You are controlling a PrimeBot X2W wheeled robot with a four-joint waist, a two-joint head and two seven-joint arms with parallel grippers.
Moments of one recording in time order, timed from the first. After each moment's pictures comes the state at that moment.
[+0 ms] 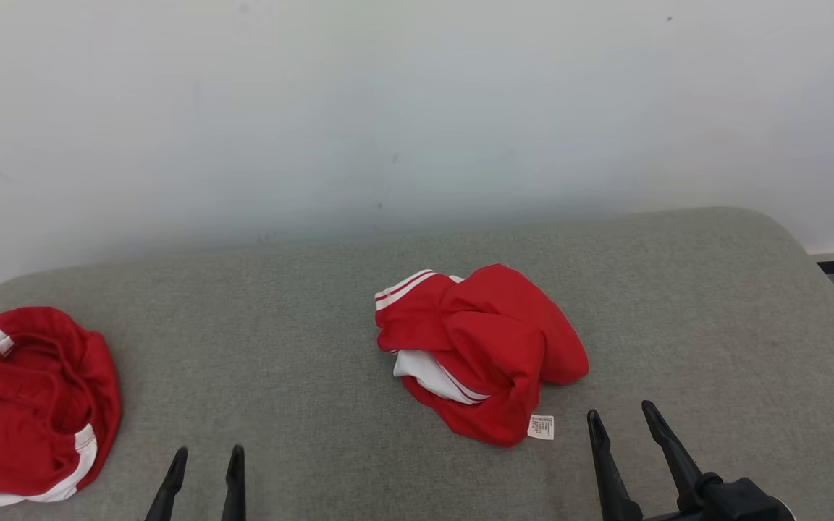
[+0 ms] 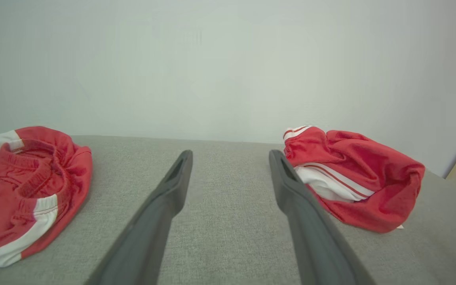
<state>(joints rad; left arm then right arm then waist) 0.00 0.06 -0.06 0.06 -0.17 0.00 -0.26 0.05 -0.09 0.27 0.03 0.11 0.13 -0.26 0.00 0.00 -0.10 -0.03</state>
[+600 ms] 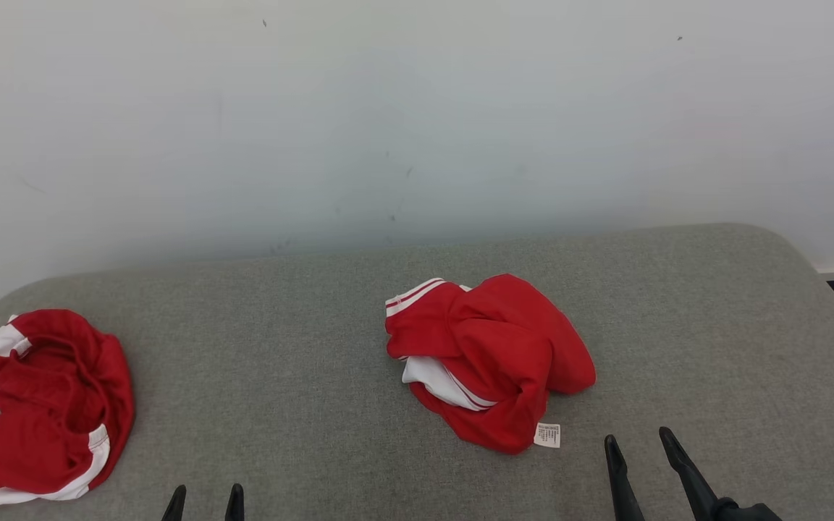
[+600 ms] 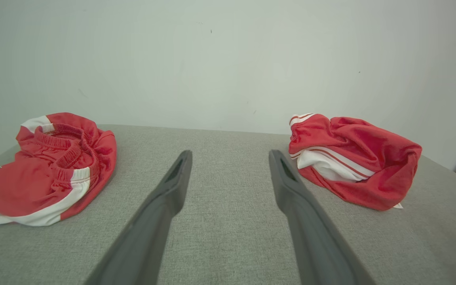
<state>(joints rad) 0.12 0.05 -0.03 -0.02 -0.14 -0.01 -0.26 0.12 -0.10 0.24 0.02 0.10 0.13 -0.26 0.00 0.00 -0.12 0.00</state>
